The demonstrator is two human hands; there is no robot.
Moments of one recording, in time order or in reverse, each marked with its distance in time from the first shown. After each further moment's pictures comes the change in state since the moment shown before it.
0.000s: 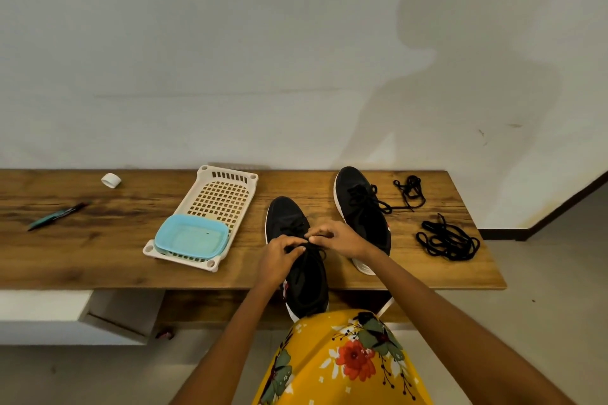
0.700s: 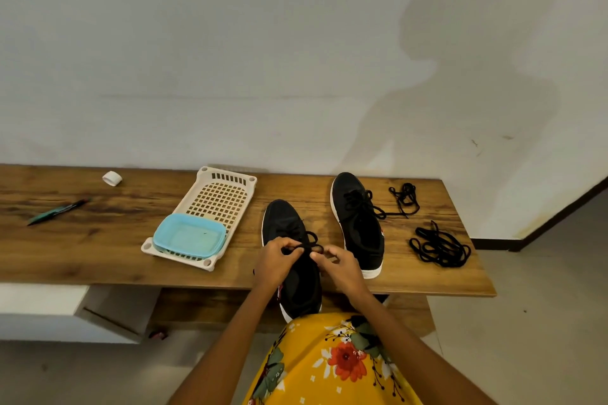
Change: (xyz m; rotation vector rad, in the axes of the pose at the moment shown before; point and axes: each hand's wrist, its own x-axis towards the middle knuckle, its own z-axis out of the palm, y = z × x) left_hand -0.006 0.008 0.006 0.035 0.080 -0.068; right_hand -0.048 0.019 0.049 0.290 0.380 0.127
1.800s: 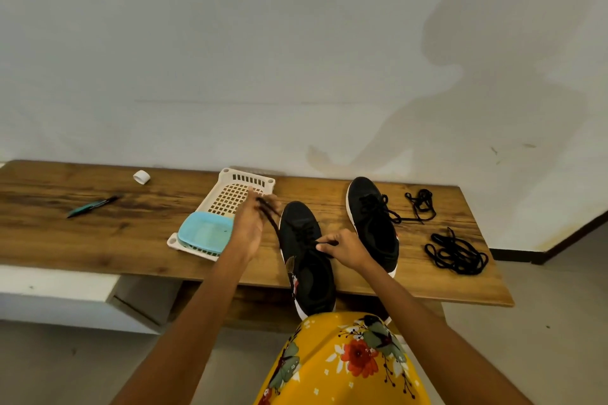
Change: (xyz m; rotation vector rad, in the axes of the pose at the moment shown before) left_hand 0.015 0.052 -0.099 -1.034 0.245 -0.212; right_hand 0.039 -0.041 -0.002 -0.392 -0.226 -0.082
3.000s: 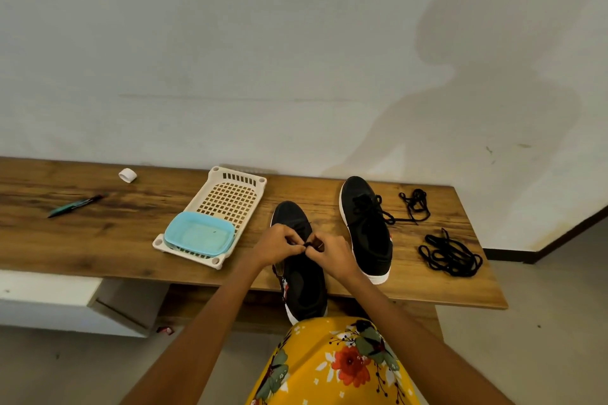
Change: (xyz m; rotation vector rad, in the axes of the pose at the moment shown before) left_hand 0.015 -0.060 0.005 1.260 -0.594 0.157; right_hand -0.005 -0.002 0.014 -0.154 0.156 -0.092
